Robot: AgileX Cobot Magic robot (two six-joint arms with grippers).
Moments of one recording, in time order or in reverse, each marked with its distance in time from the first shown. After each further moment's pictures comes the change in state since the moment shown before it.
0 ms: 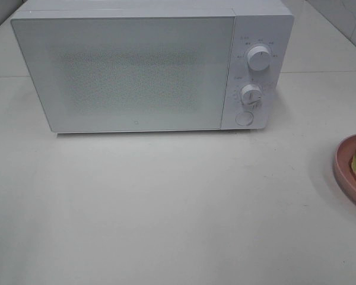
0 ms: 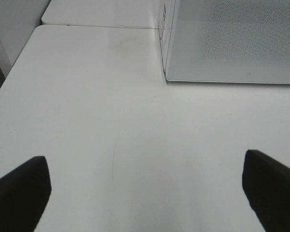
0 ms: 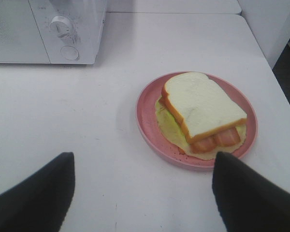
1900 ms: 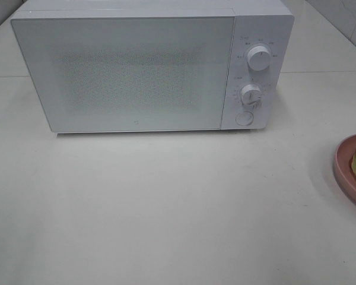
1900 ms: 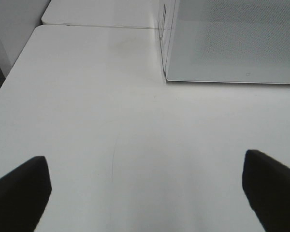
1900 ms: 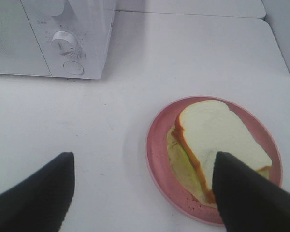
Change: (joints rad) left arm 0.000 0.000 0.000 0.000 0.000 0.000; right arm 0.000 0.530 -0.056 0.002 -0.366 0.000
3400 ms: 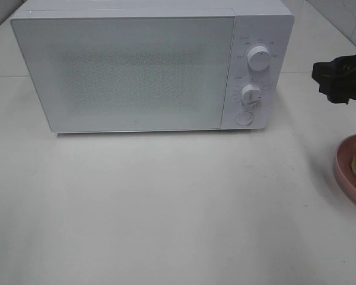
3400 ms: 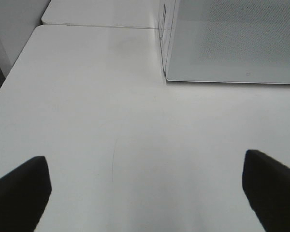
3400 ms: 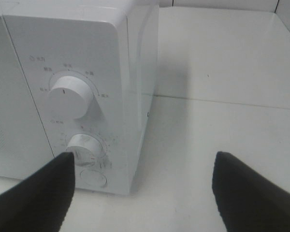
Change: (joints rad) left arm 0.000 0.000 0.000 0.000 0.000 0.000; right arm 0.000 0.674 0.130 0.001 -1.109 -0.007
